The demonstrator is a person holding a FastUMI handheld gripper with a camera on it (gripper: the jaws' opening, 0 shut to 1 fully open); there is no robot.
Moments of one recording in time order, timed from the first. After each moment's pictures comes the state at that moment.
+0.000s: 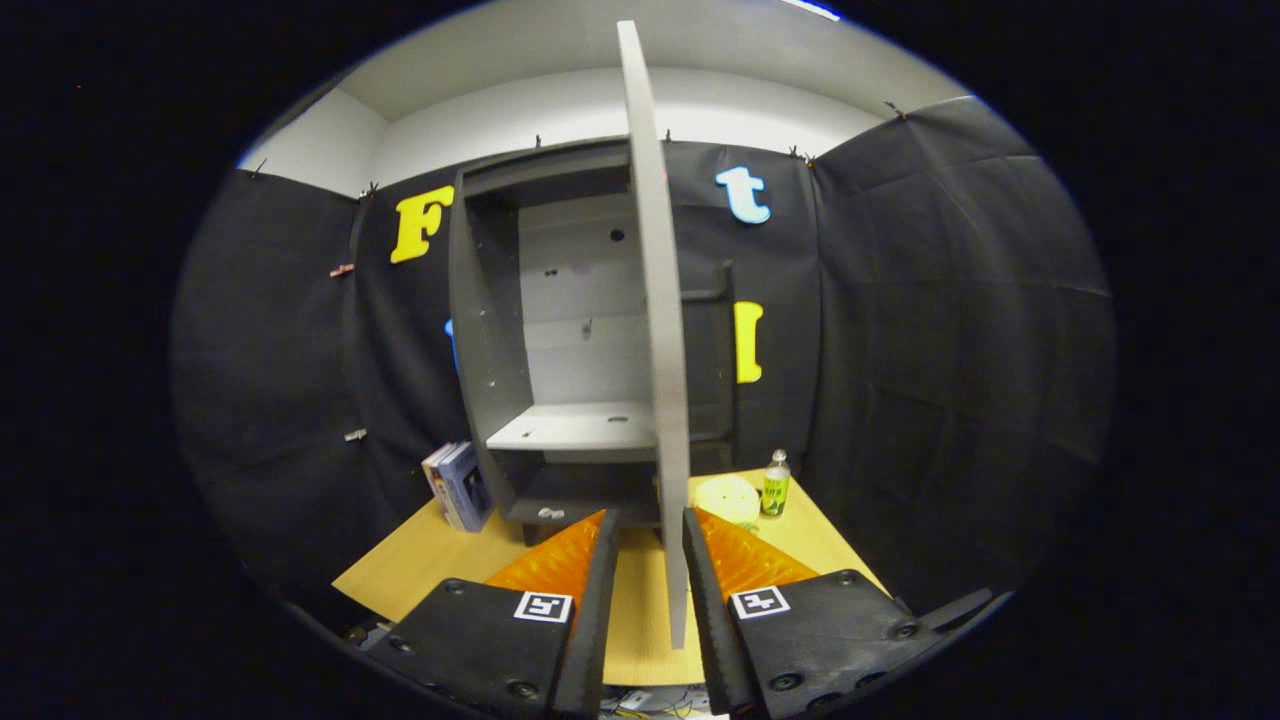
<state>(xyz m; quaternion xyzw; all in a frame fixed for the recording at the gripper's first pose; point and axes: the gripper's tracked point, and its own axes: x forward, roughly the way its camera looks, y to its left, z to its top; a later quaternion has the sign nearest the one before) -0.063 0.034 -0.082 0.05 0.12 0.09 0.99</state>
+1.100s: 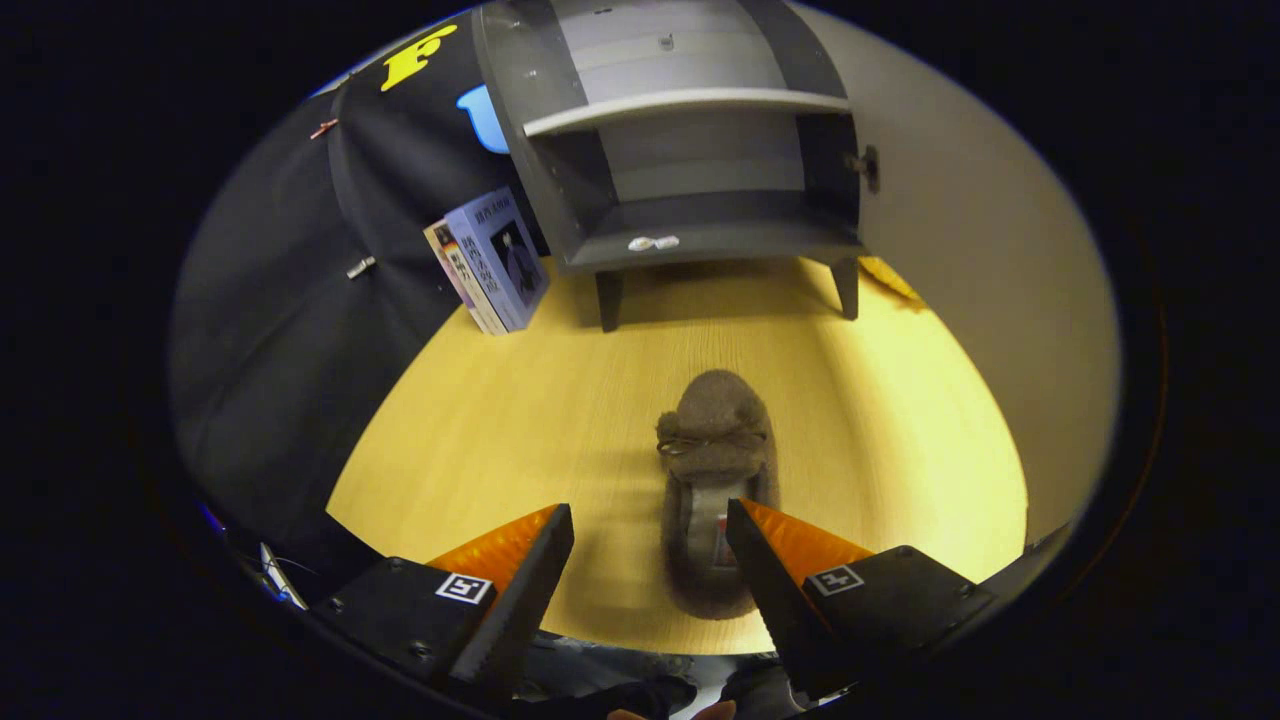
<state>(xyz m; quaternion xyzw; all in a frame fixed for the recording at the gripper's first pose) 0.011 0.235 -0.426 0.06 0.41 0.13 0.90</state>
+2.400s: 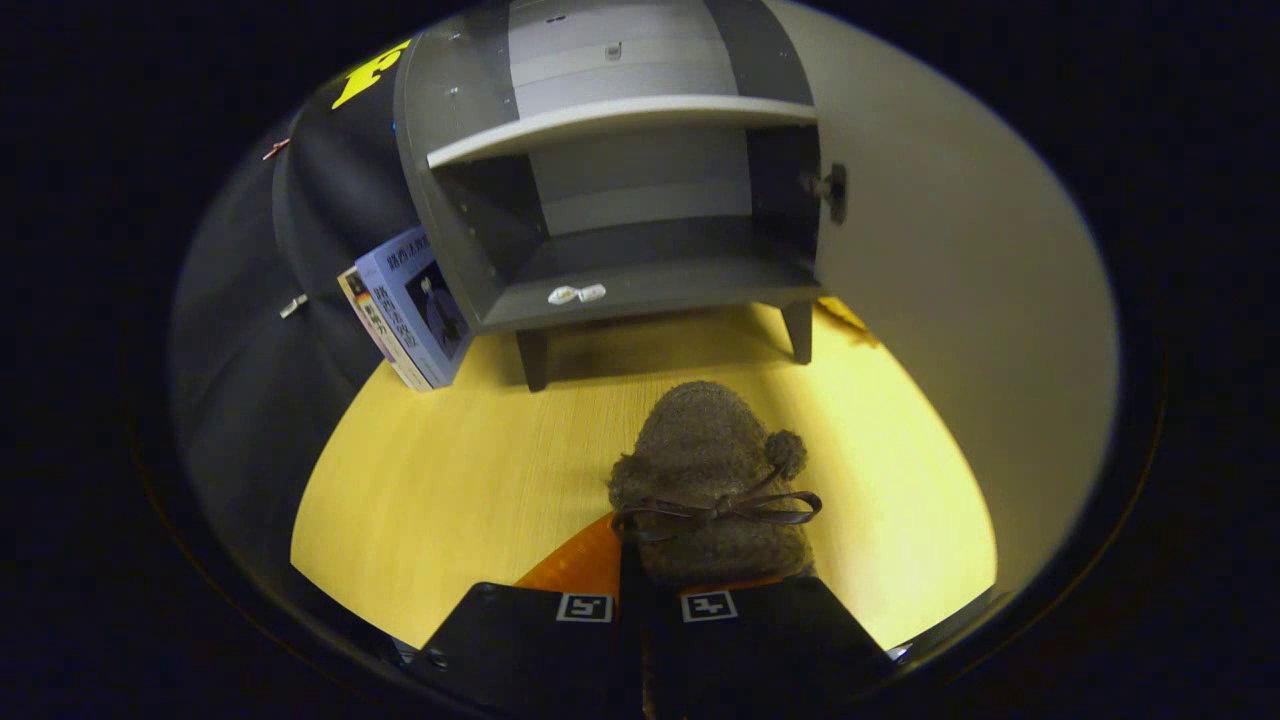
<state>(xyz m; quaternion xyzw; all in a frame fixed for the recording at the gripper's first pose) 0.087 0.196 -0.371 0.07 0.35 0.05 0.93</state>
